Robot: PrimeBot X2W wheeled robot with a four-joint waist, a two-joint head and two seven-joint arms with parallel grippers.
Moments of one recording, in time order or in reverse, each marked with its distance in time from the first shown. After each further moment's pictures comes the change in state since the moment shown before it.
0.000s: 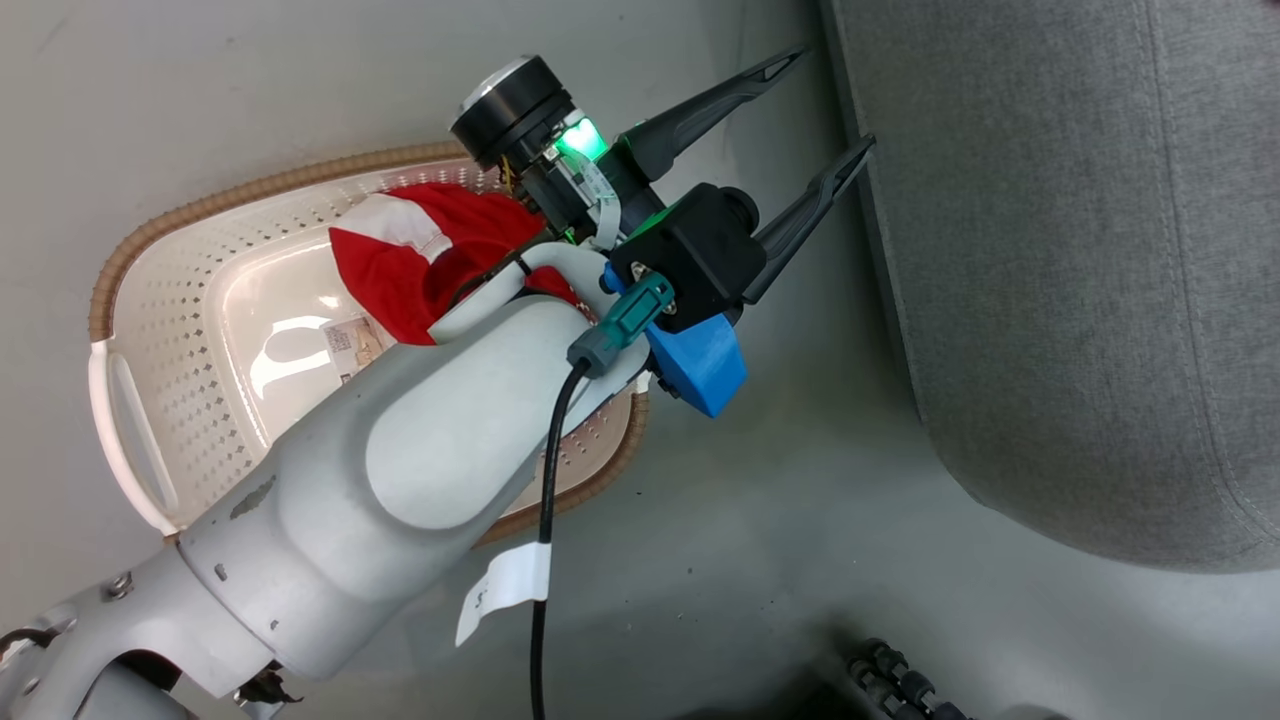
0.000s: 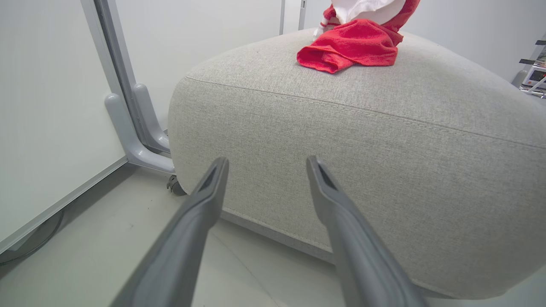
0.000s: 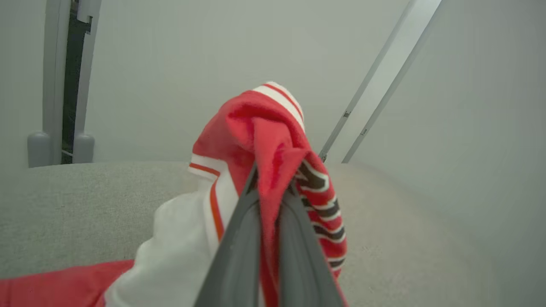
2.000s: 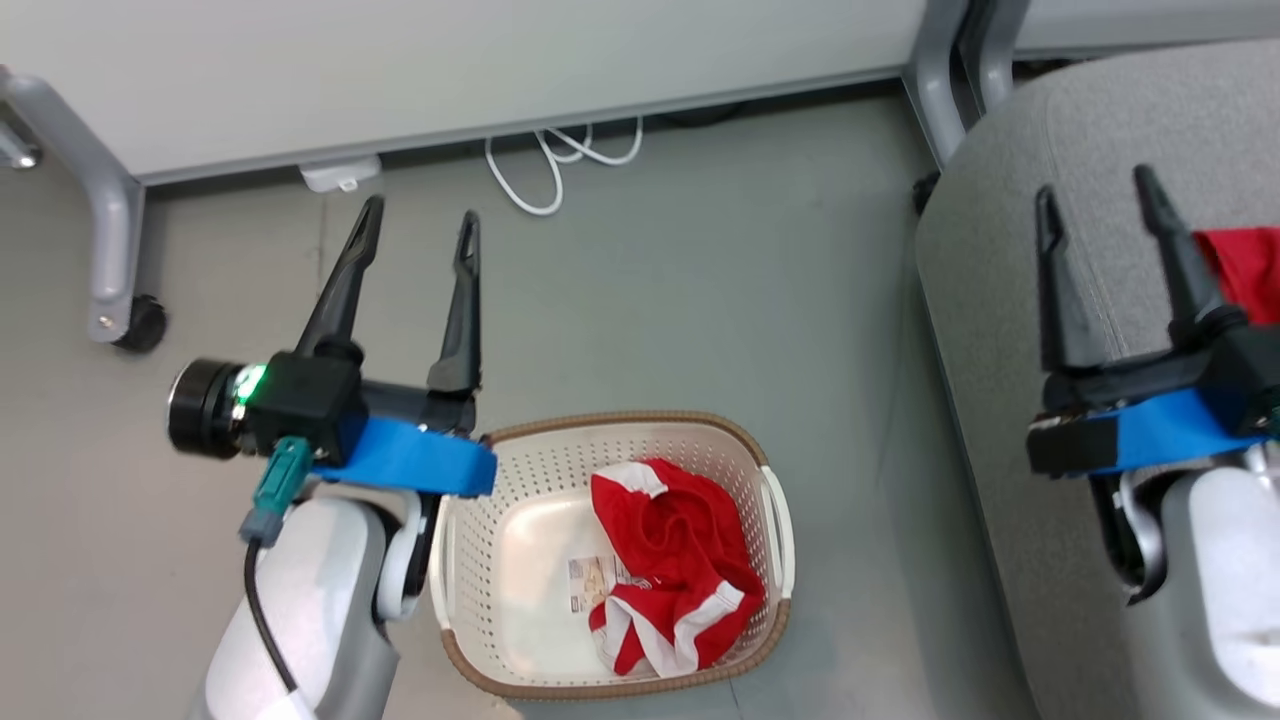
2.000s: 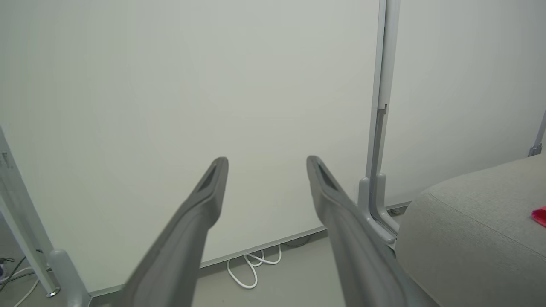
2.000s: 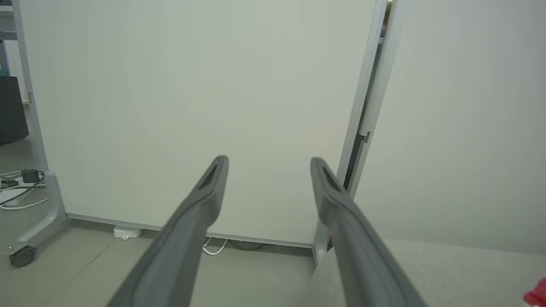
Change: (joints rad) left arm 0.604 -0.049 0.687 -0.173 0.108 0.095 -0.055; right arm 0.467 0.265 0.557 -0.242 0.019 0.000 0.000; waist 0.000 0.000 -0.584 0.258
